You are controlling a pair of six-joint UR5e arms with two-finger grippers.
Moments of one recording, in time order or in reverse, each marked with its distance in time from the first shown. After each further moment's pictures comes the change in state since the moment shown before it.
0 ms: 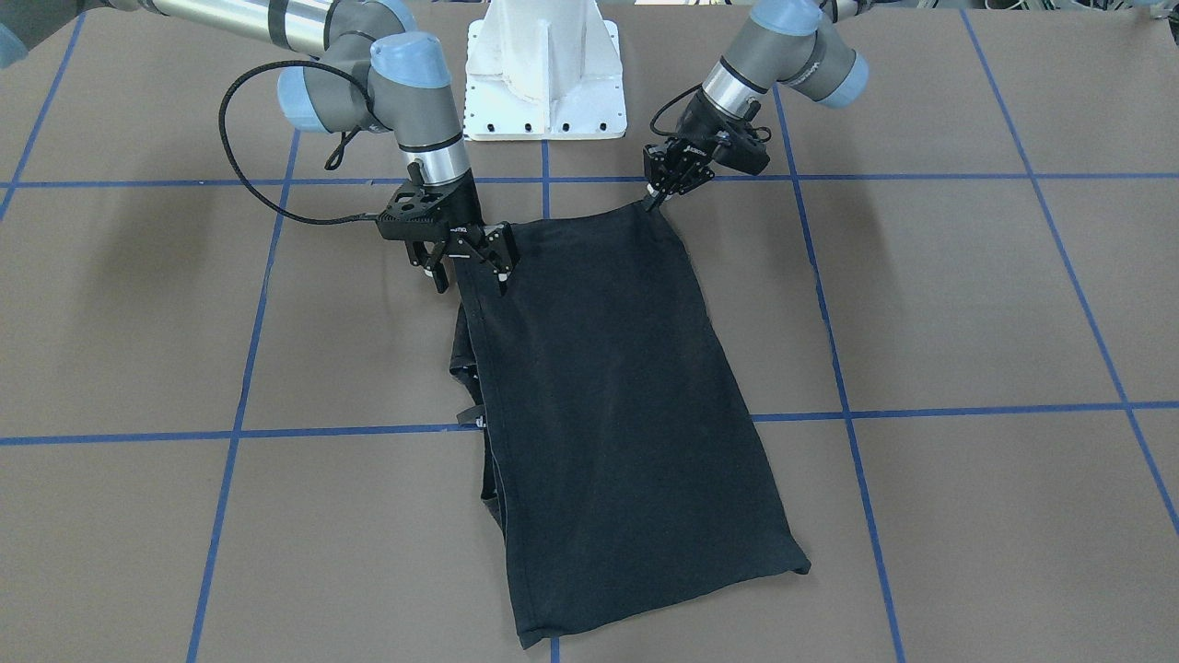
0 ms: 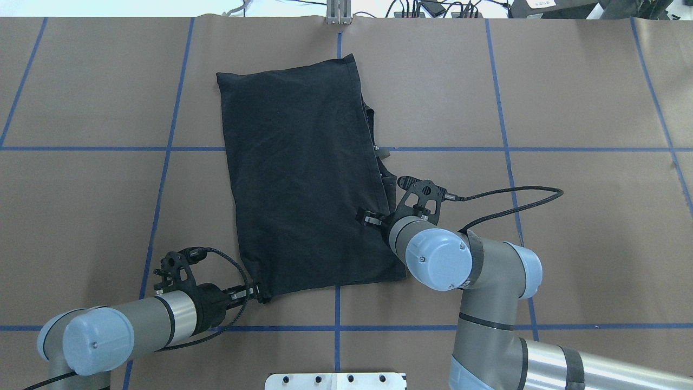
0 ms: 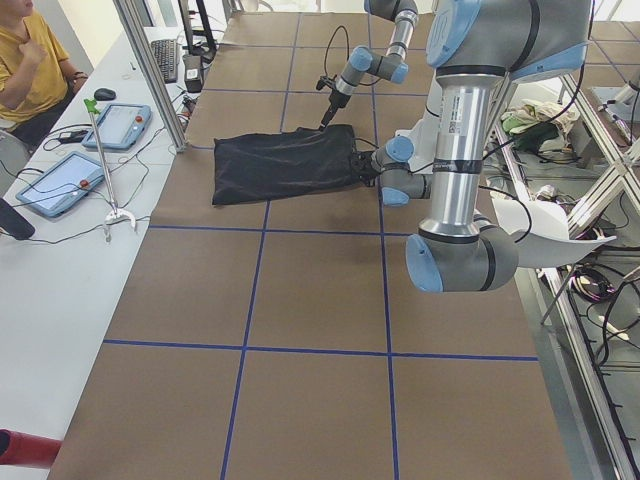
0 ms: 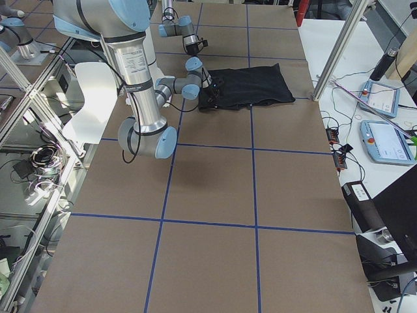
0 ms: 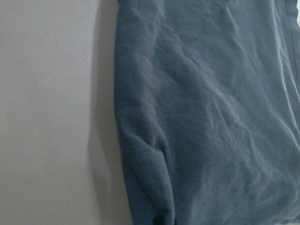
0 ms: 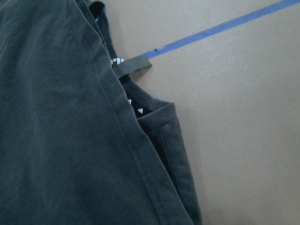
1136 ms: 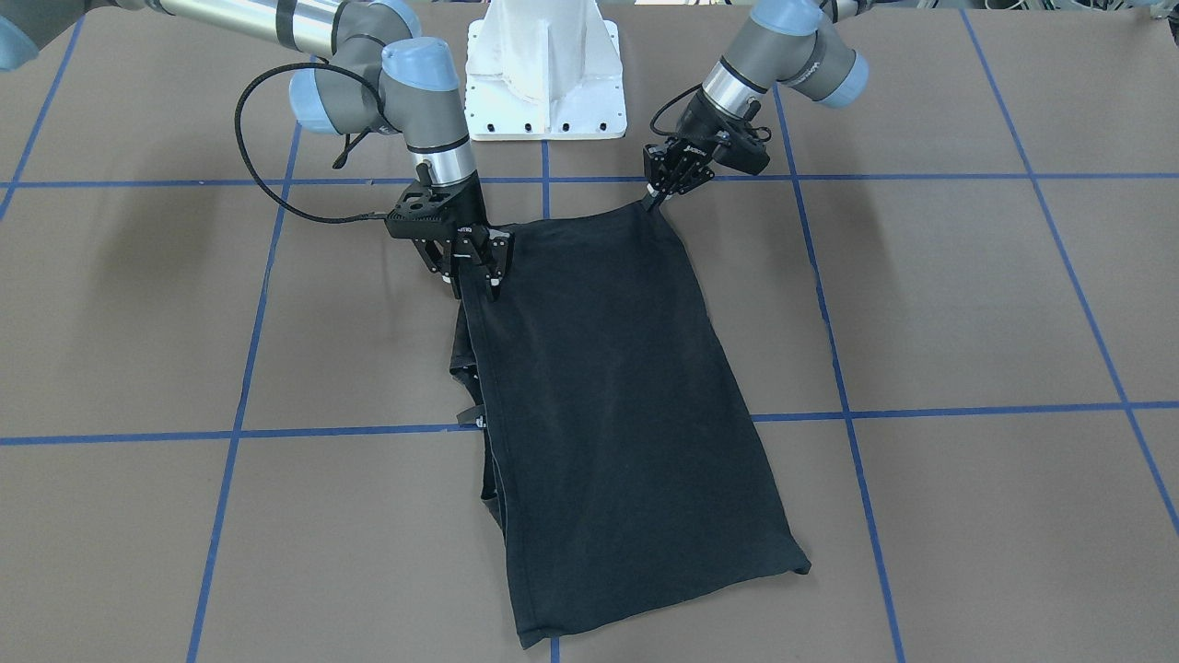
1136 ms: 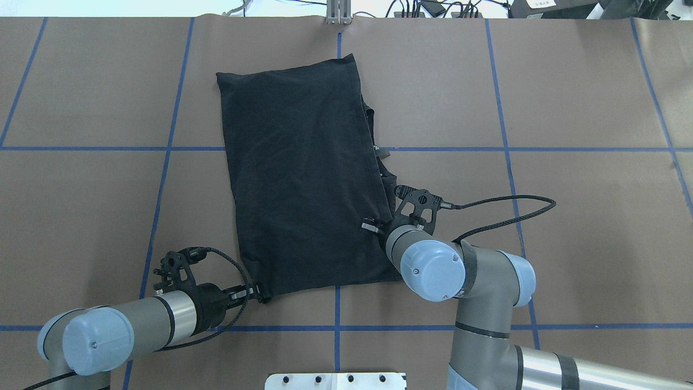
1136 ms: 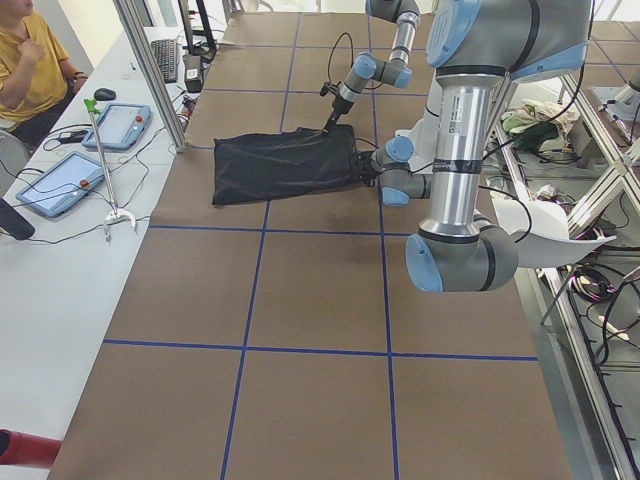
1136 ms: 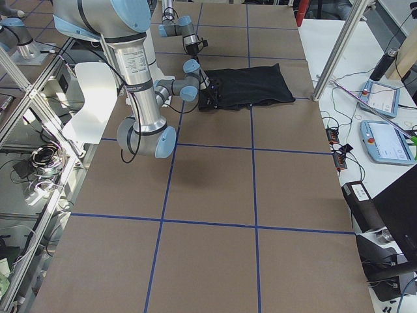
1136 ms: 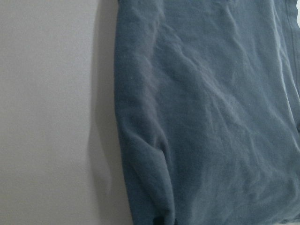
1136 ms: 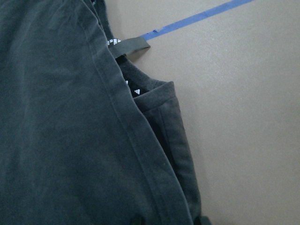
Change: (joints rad) left arm 0.000 0.000 0.000 -0.002 0.000 0.000; right arm -0.022 0.004 -0.019 0.005 -0.029 0.004
